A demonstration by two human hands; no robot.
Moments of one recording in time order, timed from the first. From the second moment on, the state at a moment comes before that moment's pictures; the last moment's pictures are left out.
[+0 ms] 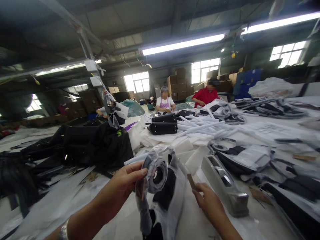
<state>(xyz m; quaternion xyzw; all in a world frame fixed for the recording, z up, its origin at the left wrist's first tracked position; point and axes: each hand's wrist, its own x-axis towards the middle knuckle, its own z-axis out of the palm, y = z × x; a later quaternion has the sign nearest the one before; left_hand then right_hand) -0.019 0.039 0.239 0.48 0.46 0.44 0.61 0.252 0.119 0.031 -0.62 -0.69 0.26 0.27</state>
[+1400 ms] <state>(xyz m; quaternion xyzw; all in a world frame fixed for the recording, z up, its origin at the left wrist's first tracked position) -0.002 0.033 0.230 0.59 0.42 0.51 0.47 0.169 0.069 0.214 -0.29 -0.49 0.73 0.36</state>
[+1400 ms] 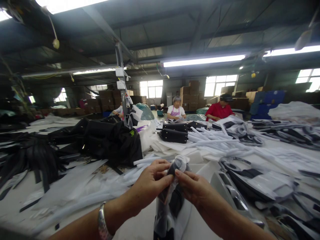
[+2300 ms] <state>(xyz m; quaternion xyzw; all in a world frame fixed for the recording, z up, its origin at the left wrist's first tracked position) 0.011 0.025 0.200 0.44 0.37 0.66 0.48 0.179 0.065 0.195 -0.28 -0.43 0.75 0.42</state>
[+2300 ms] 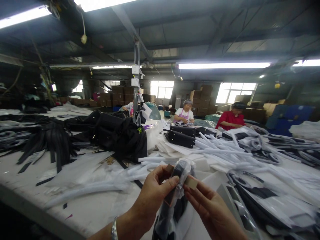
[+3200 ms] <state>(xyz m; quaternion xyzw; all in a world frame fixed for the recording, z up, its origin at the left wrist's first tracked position) 0.029 0.007 0.199 0.51 0.48 0.66 0.27 0.163 0.066 0.185 -0.31 -0.56 0.58 0.50</state>
